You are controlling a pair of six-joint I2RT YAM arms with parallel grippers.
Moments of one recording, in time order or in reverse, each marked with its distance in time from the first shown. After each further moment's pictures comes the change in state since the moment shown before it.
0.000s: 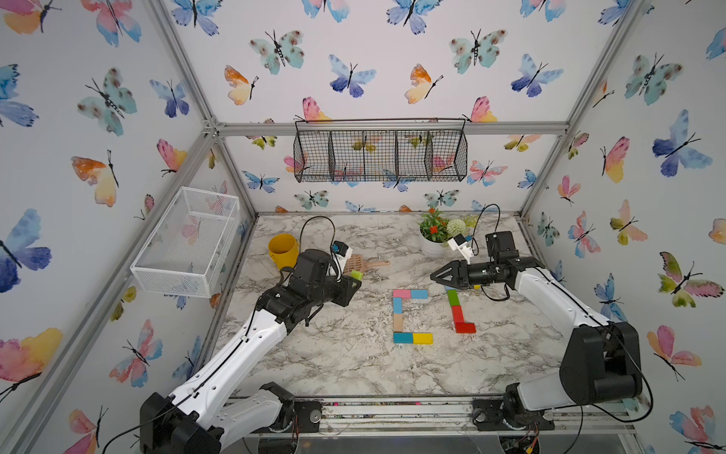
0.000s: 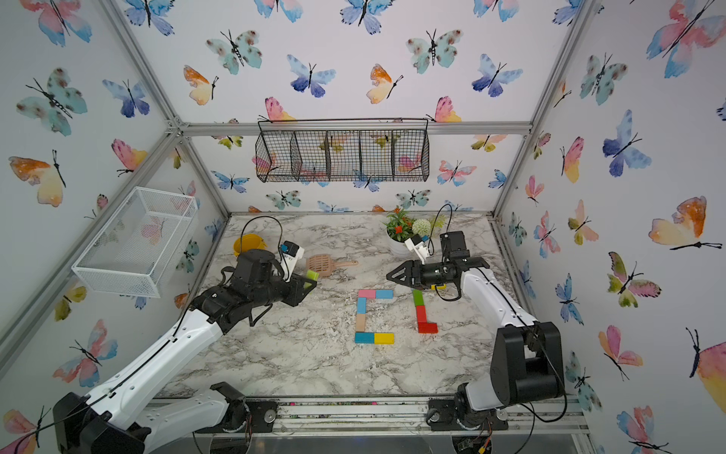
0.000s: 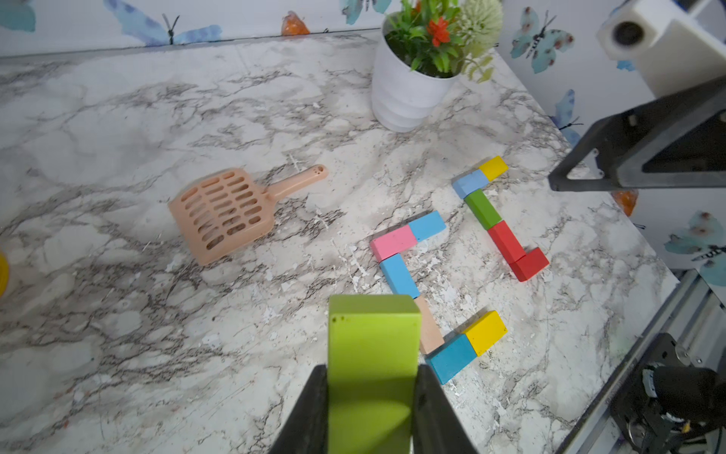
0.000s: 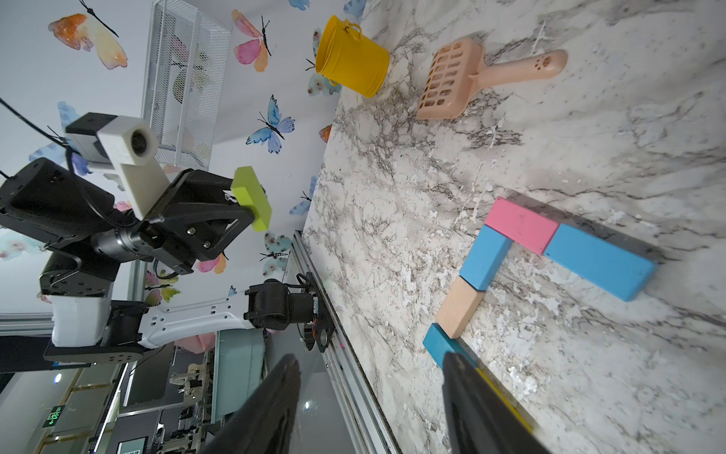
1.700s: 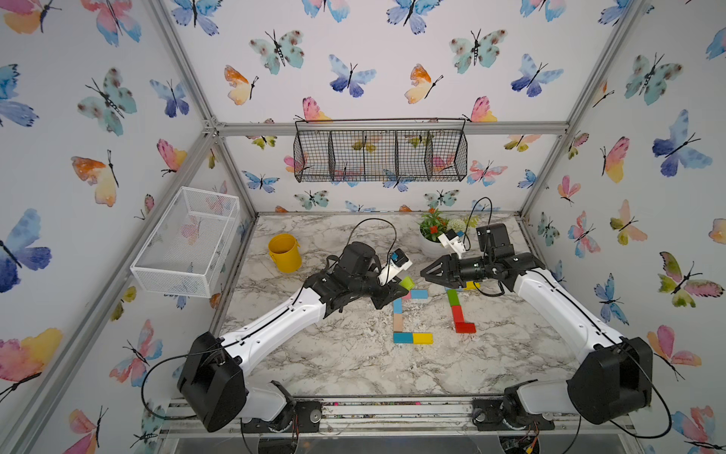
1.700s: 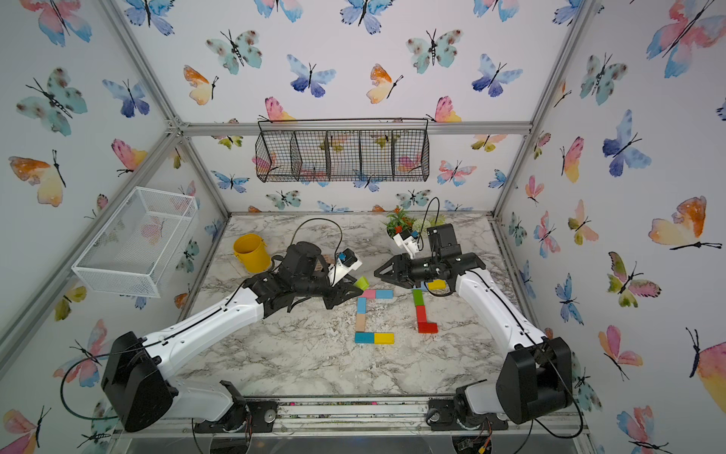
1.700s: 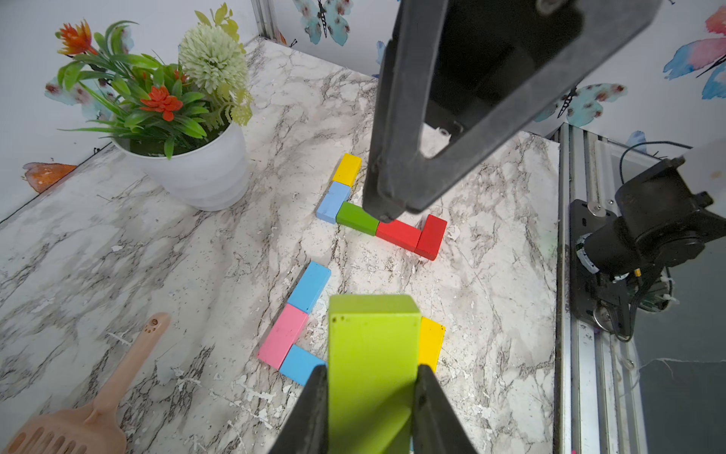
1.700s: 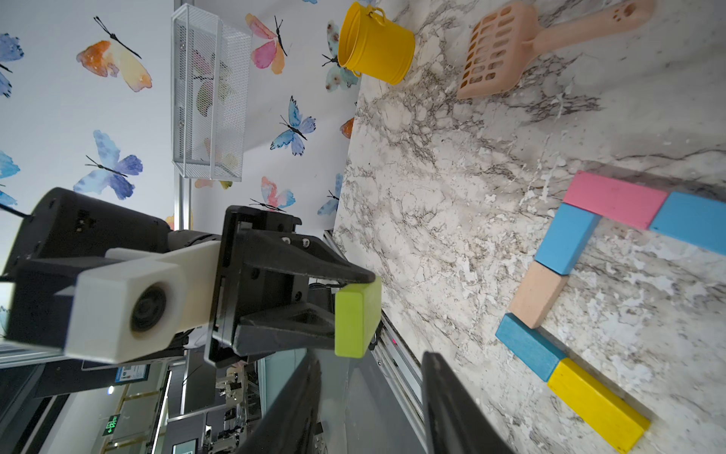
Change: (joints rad) left arm -0.192 0.289 0.117 0.198 0.222 0.360; right arm 0.153 -0.079 0.089 -0.018 0.069 0.311
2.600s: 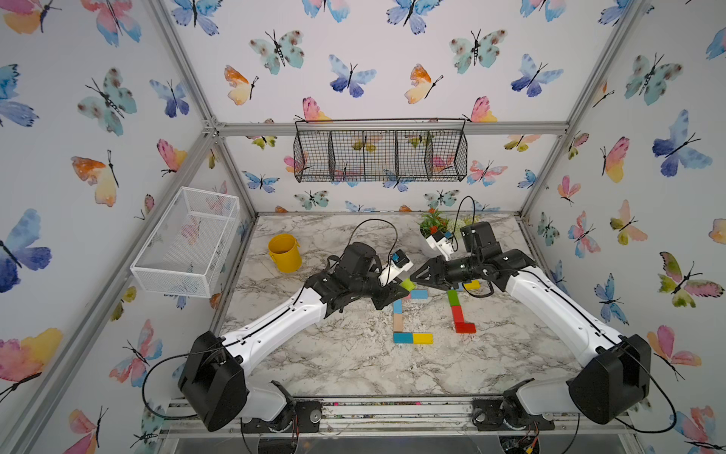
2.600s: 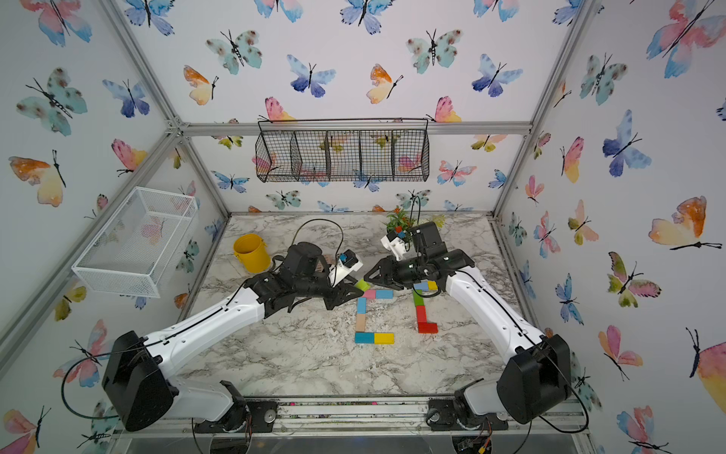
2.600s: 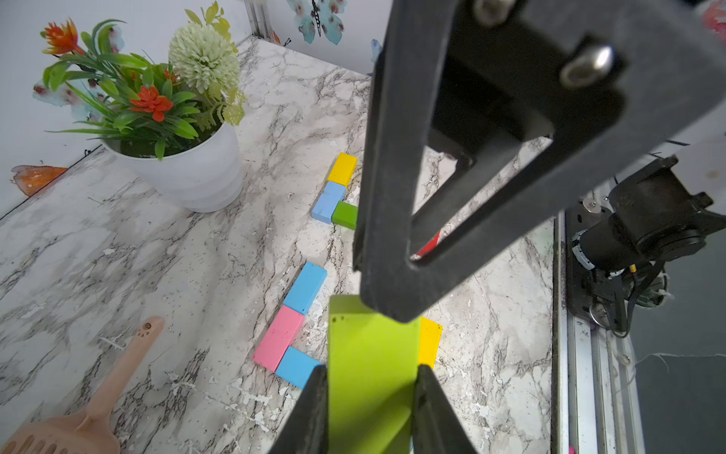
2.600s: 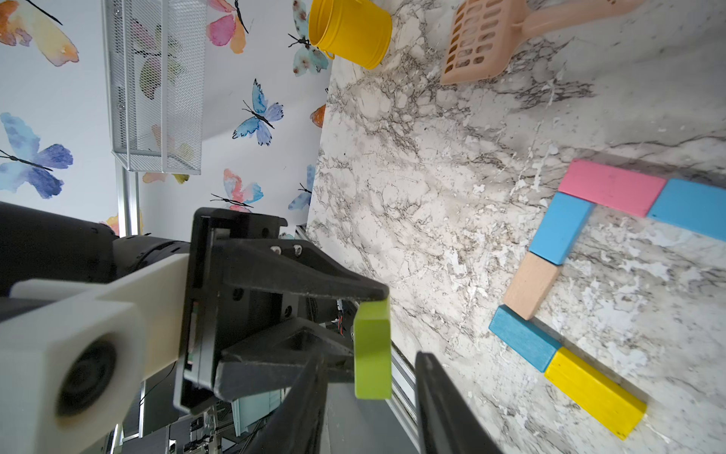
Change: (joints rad) left arm -0.006 0.002 0.000 0.000 0.010 0.008; right arm 0.140 0.014 0.080 -0.078 0.183 0.024
